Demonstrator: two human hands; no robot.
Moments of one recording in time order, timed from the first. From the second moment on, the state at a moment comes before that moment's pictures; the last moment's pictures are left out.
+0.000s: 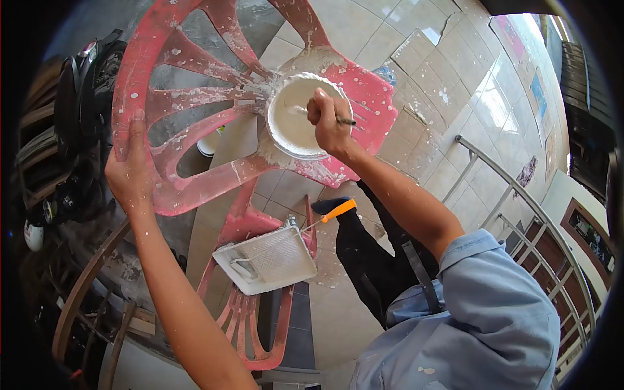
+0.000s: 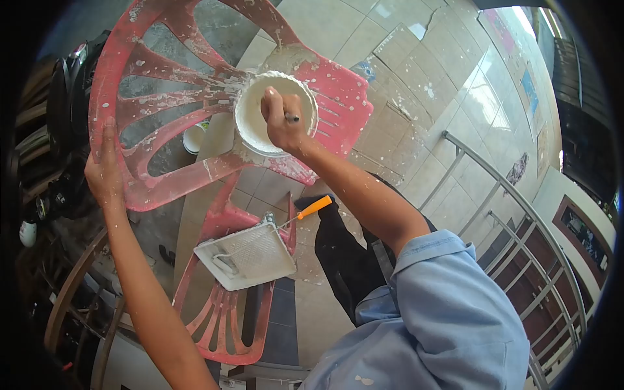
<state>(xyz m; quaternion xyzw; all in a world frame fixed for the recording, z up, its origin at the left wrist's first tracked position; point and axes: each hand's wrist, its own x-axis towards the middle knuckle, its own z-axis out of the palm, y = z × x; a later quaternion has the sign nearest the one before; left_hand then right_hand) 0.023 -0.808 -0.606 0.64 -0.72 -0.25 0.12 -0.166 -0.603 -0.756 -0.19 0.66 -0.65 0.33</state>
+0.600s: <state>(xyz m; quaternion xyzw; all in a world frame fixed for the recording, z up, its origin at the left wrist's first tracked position) 0.023 -0.799 -0.612 0.68 -0.72 -0.03 0.09 -0.186 -0.541 -0.733 -0.19 0.64 -0.61 0.43</state>
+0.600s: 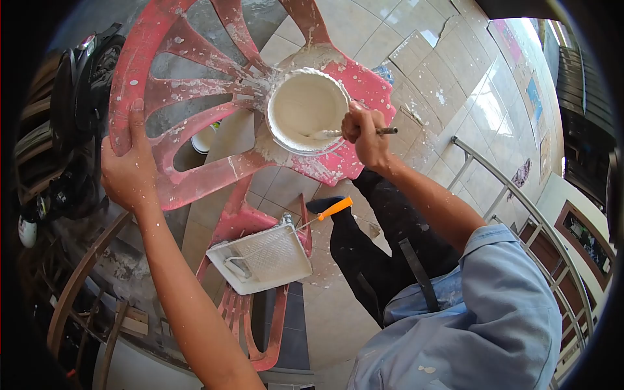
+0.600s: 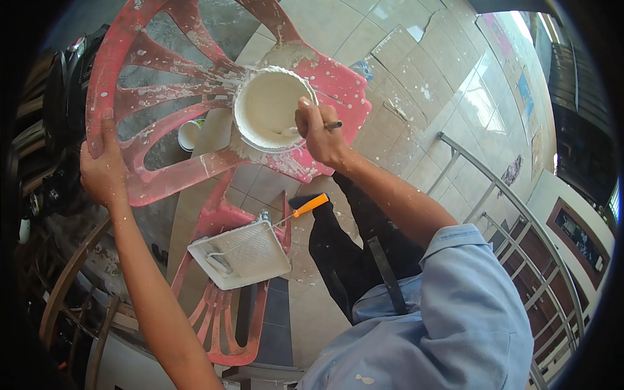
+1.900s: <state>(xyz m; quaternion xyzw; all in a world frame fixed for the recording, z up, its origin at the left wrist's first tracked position) 0.031 -0.805 -0.620 0.67 -0.73 0.00 0.11 -0.162 -0.592 -0.760 -0.10 0.57 -0.73 0.37</state>
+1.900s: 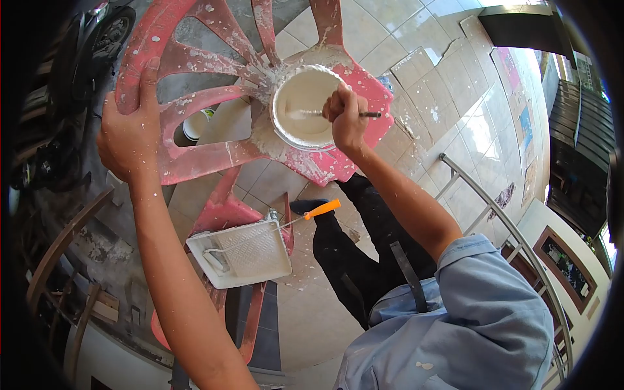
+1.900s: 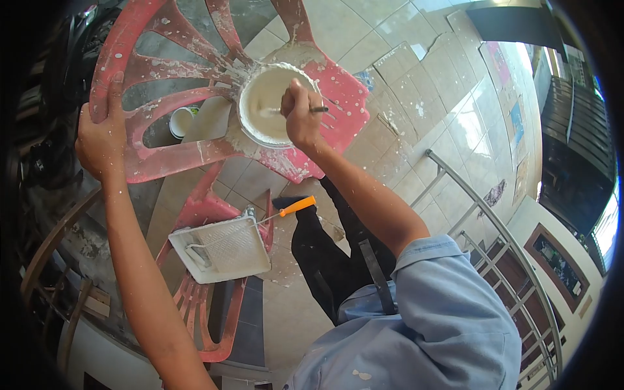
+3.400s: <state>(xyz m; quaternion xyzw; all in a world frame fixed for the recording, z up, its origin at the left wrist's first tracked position) 0.026 -0.802 -0.612 0.69 -0.72 -0.02 0.07 -0.198 -0.601 -0.648 -0.29 0.62 -0.61 0.41</state>
